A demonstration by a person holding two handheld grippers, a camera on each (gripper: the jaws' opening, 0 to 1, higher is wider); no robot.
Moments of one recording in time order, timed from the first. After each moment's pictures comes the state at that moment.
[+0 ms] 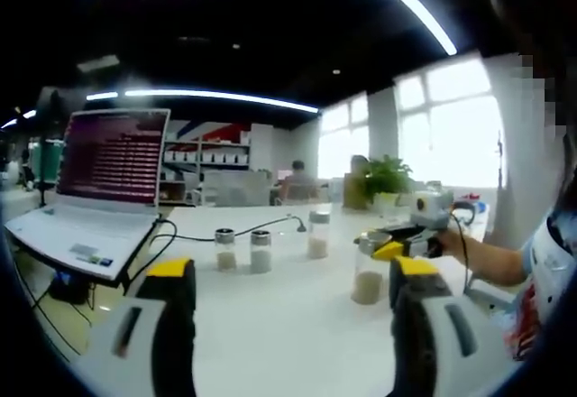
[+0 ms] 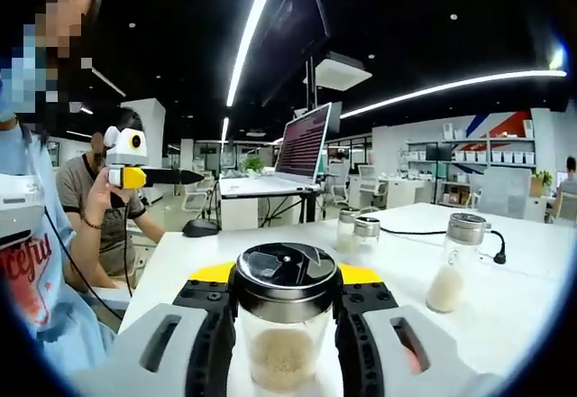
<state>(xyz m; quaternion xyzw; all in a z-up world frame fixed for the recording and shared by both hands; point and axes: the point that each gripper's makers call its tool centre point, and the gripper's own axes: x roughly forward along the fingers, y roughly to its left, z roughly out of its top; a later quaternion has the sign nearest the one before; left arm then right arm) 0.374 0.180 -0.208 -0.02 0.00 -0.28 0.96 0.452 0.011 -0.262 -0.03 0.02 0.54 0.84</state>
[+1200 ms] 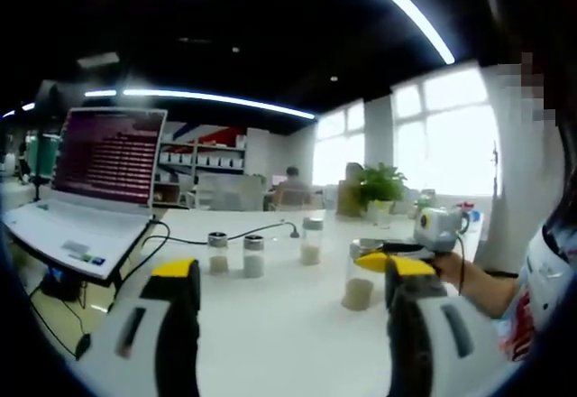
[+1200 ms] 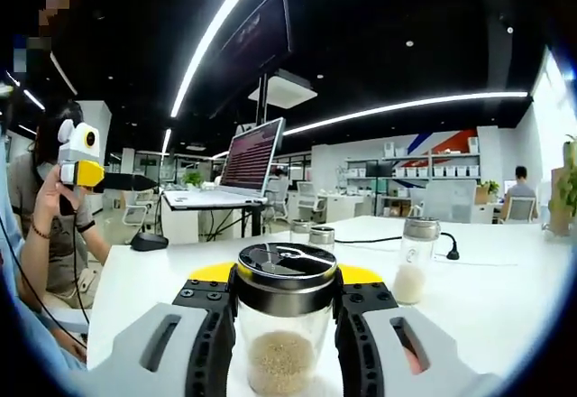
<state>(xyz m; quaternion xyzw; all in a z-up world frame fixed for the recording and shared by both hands) 0.372 0.176 -0.205 -0.04 -0.01 -0.29 0.96 0.461 0.009 -0.261 -0.02 -0.02 0.39 0.92</state>
